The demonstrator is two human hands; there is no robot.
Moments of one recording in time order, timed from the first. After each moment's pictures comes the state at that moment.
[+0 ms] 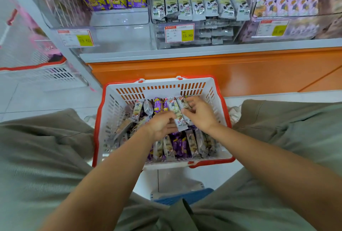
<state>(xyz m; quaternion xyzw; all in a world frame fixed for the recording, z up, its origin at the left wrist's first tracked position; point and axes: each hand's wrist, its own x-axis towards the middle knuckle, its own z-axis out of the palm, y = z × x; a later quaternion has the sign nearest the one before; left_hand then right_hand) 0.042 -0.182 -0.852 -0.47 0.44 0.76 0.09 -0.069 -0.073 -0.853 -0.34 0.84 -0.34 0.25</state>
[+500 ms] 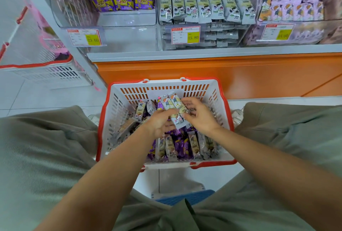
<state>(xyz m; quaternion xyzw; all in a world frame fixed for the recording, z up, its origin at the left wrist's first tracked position) 0.045 -0.189 -0.843 -0.48 0.41 0.77 0.03 -0.059 -0.073 -0.849 -0.37 0.77 -0.42 0.31</state>
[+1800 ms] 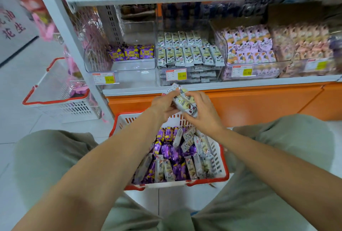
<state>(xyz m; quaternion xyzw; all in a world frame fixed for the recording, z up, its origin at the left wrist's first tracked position) 0.002 -0.190 -0.706 -0.44 0.47 0.75 -0.13 -0.078 -0.058 -0.747 -0.51 0.78 -0.36 -0.01</state>
